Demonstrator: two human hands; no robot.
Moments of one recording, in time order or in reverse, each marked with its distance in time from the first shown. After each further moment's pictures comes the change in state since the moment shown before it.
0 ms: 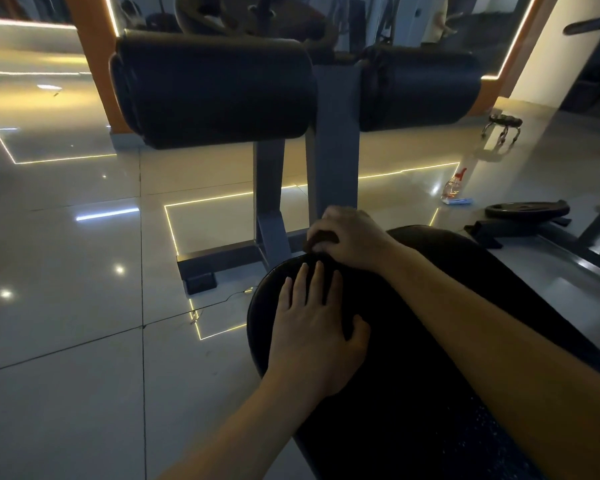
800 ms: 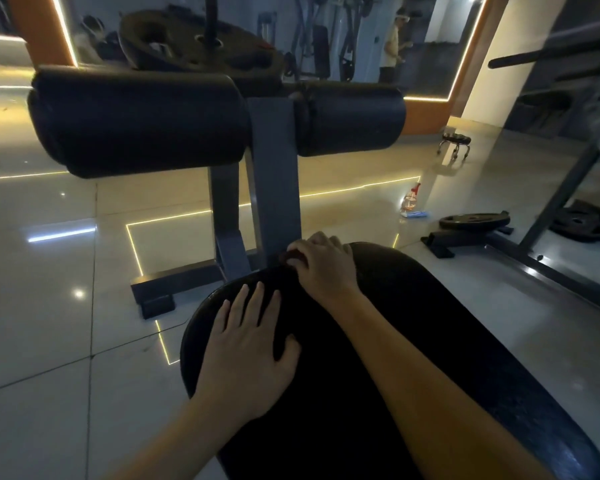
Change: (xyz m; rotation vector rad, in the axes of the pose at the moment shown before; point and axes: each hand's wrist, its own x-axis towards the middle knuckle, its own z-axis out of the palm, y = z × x) left_hand 0.001 0.007 -0.003 0.064 -0.002 -0.033; right_hand -0.038 0.013 0.018 0.004 0.259 0.396
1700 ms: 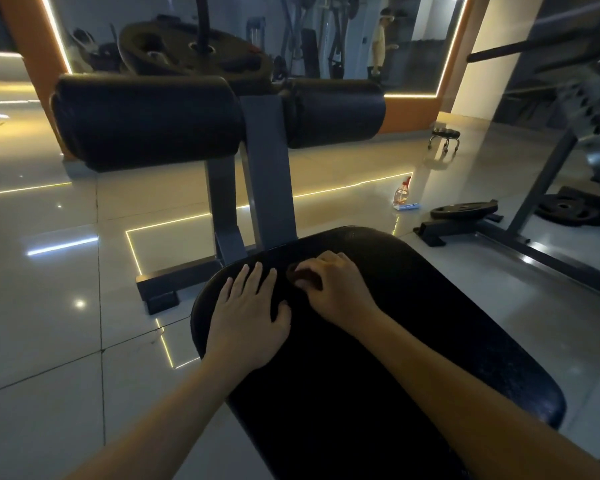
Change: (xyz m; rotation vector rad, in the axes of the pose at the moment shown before) left_hand -0.003 -0.007 -0.001 -0.083 0.003 0.021; right_hand -0.080 0.005 -0.015 0.119 0.011 -0.083
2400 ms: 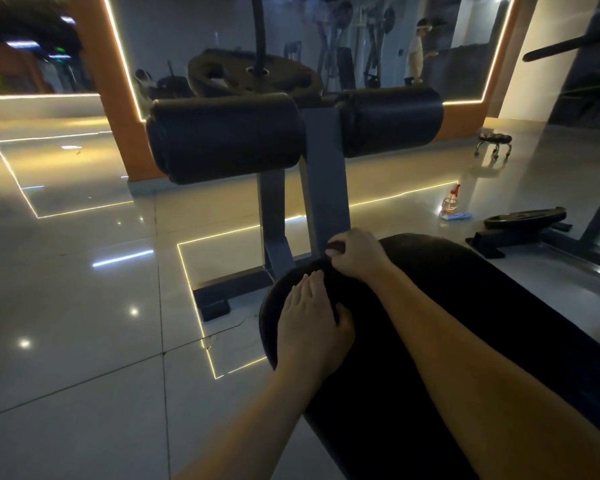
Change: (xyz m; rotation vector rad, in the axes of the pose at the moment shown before) left_hand -0.008 0.004 0.006 -0.277 0.246 -0.083; right_hand 0.085 -0.035 0.015 0.081 -0.129 0.214
